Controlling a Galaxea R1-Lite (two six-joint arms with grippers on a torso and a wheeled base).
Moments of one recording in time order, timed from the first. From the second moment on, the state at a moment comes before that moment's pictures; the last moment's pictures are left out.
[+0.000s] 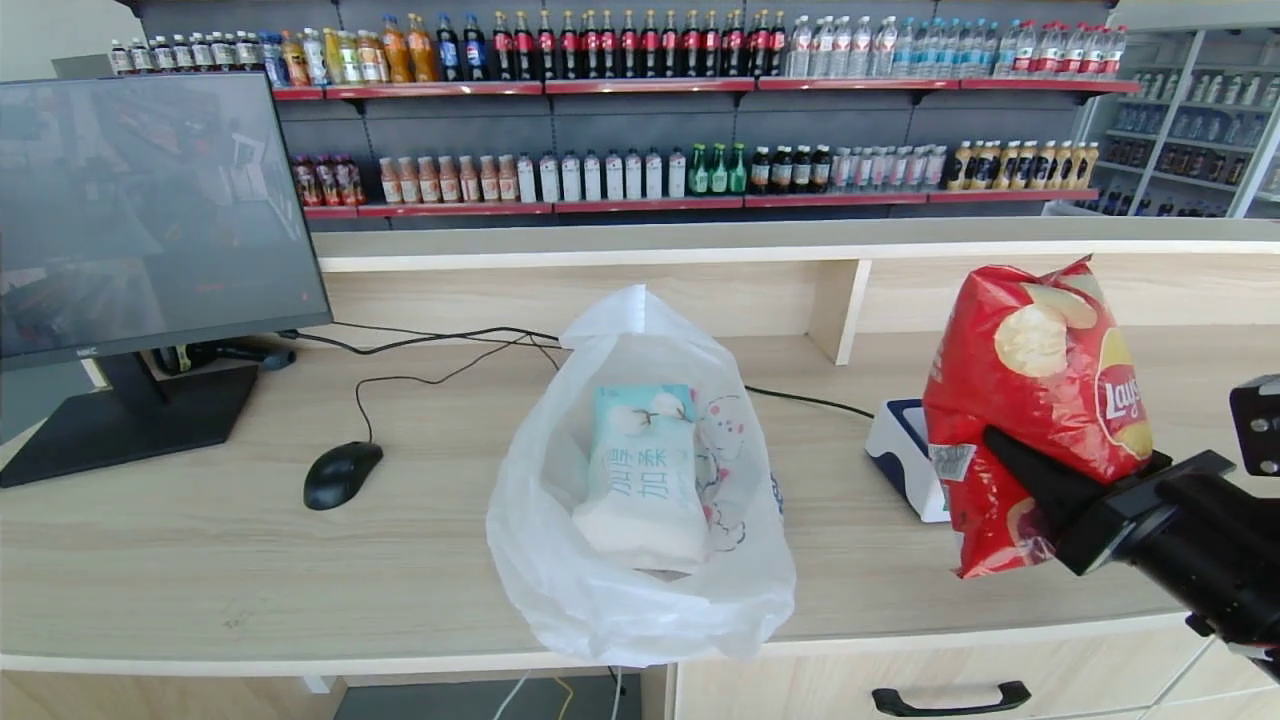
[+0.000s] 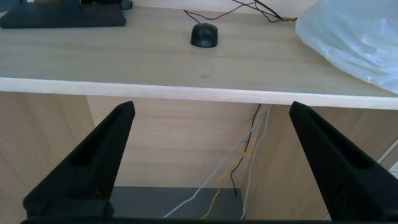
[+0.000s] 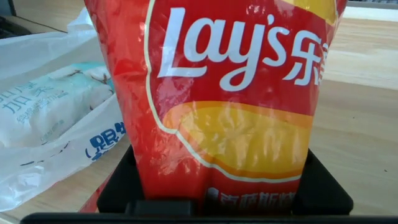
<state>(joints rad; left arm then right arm) 0.00 0.00 0.00 0.00 0.00 0.00 0.28 1.43 -0.13 -1.38 0.04 -0.06</state>
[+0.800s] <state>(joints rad) 0.00 0.00 0.00 0.00 0.00 0.00 0.19 1.43 -0.18 -1.39 -0.03 -0.09</state>
